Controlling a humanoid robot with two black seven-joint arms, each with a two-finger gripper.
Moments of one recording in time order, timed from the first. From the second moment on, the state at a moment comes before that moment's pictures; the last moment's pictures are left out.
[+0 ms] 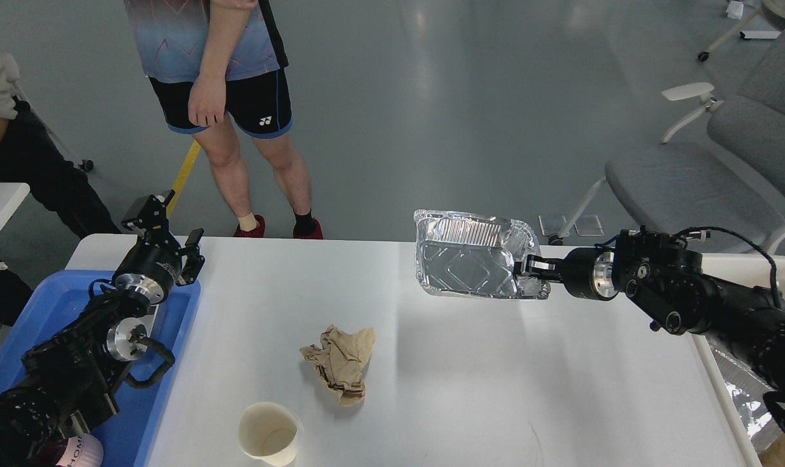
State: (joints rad) left arm -0.69 0.17 -0.66 -0.33 0.14 -0.28 -0.44; right arm 0.91 -0.24 0.13 0.45 -1.16 0.37 0.40
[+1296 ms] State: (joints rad) left arm -0.70 0.14 -0.65 -0.33 0.14 -0.26 -0.44; right arm 0.96 -0.61 0.06 0.92 -1.05 0.44 0.30
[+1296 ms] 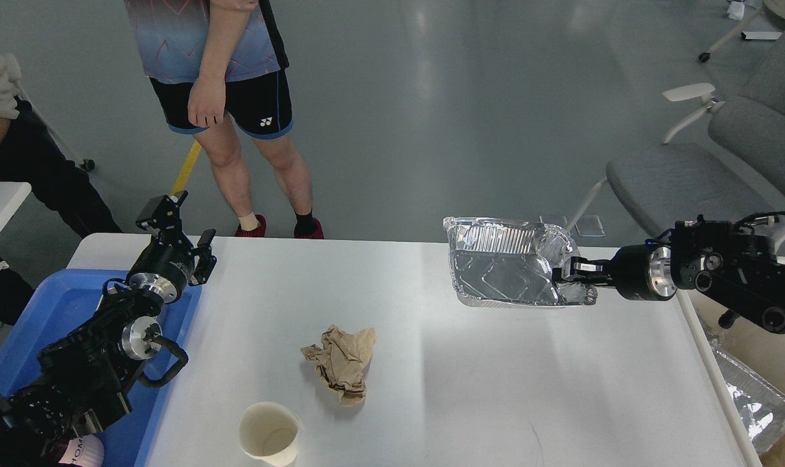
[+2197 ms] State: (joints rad) left arm -0.70 0.13 -0.65 -0.33 0.14 -0.25 -0.44; right arm 0.95 -0.44 0.06 0.83 -1.03 0.39 0.28
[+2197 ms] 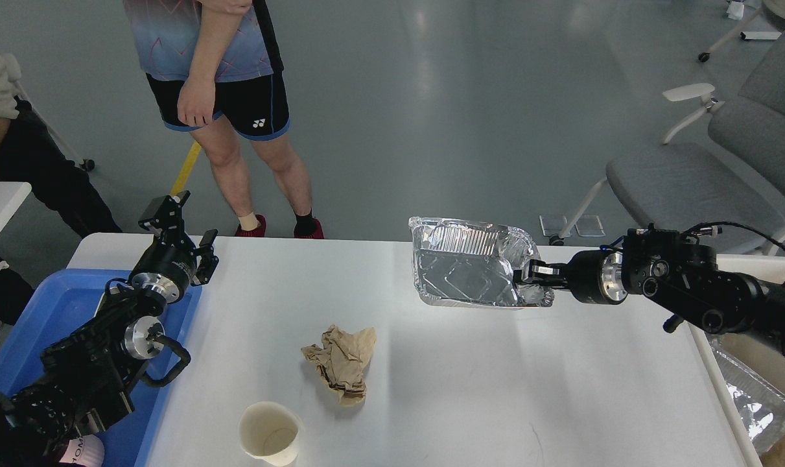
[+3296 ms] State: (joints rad) left arm -1.13 0.75 0.33 -0.87 0.22 -0.32 -0.46; right arm 0.97 -0.40 0.06 0.81 -1.03 0.38 0.28
